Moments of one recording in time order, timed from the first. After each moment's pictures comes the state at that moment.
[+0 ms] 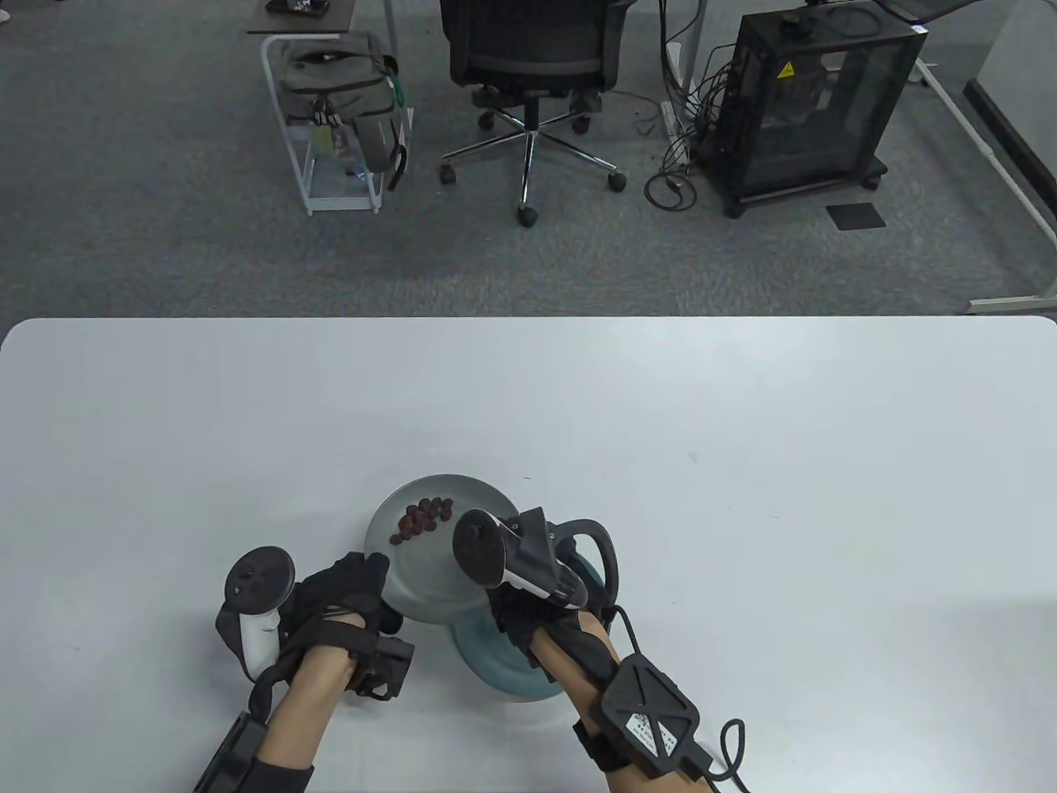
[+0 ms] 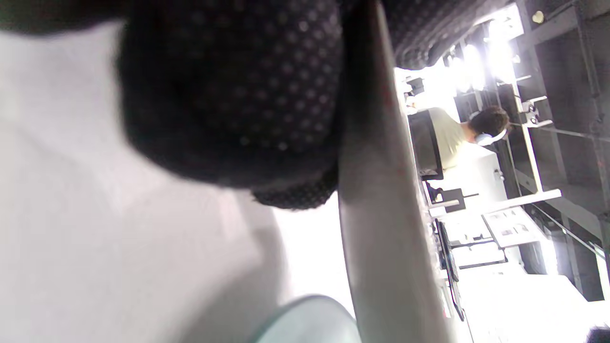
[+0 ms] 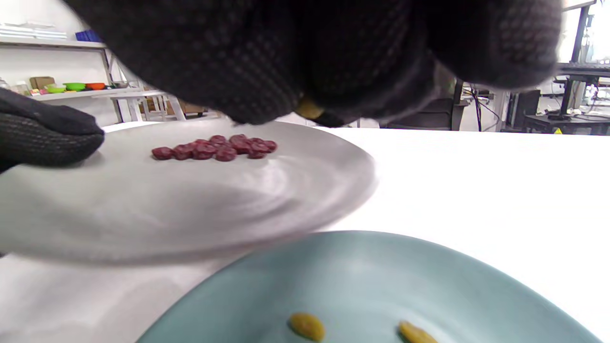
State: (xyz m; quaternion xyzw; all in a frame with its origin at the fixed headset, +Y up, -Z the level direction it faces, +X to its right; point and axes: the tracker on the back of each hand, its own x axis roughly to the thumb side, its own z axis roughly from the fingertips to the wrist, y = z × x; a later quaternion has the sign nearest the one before) left_hand -0.271 -0.750 -0.329 -0.03 0.13 0.59 0.80; right_hand -0.024 -0.635 -0.333 0.15 -0.01 0.99 0.05
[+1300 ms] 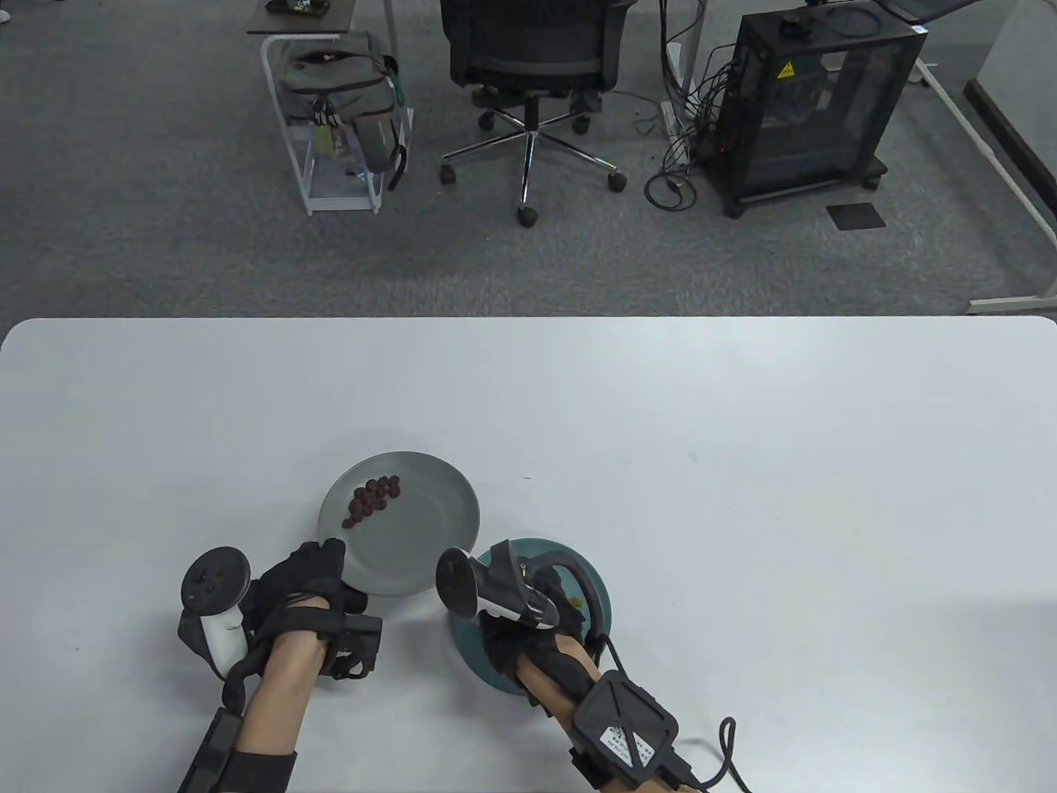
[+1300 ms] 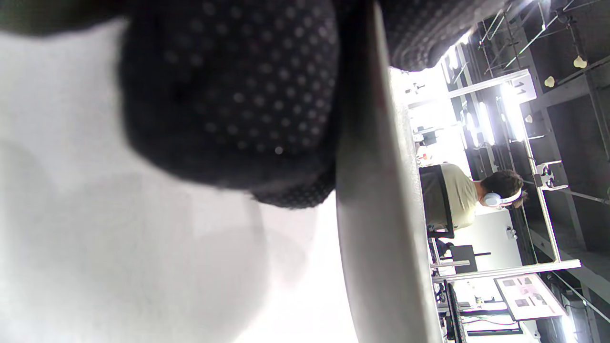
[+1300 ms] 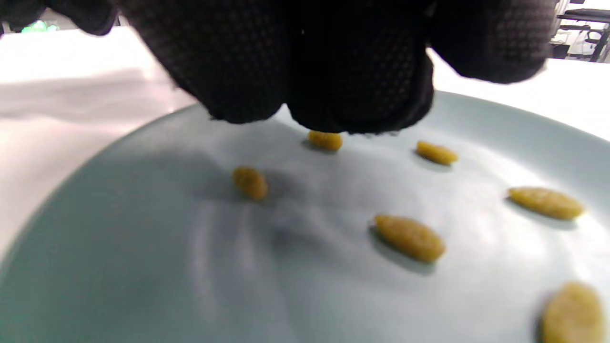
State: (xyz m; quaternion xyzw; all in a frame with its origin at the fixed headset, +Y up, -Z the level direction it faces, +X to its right) left_hand -0.303 -0.746 -0.330 0.02 0.18 0.60 0.78; right_hand -0.039 -0.700 -0.332 0.16 0.07 0.98 0.00
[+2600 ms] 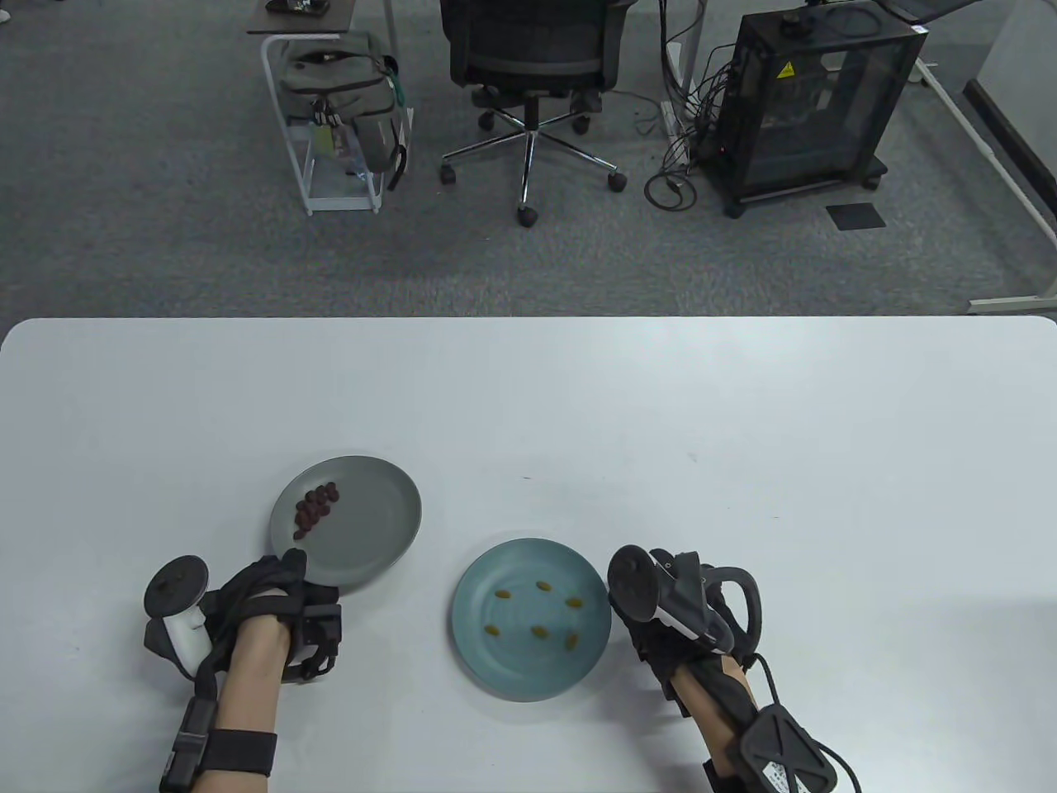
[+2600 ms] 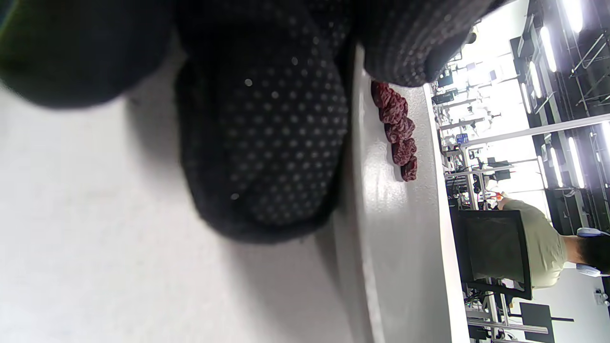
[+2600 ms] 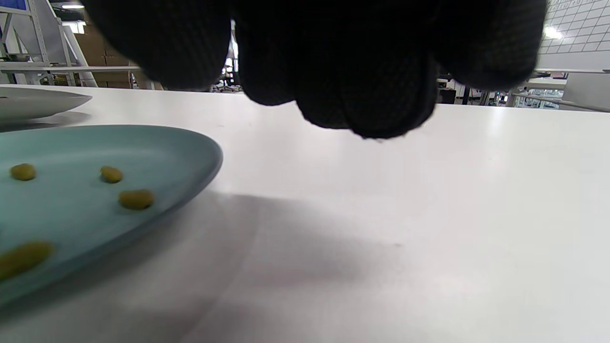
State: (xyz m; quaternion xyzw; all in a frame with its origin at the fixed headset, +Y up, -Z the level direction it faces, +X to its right) left_hand -0.352 -0.780 -0.334 -0.01 0.30 0.61 0.73; right_hand 0.113 -0.693 -0.319 0.06 -0.02 1.00 0.02
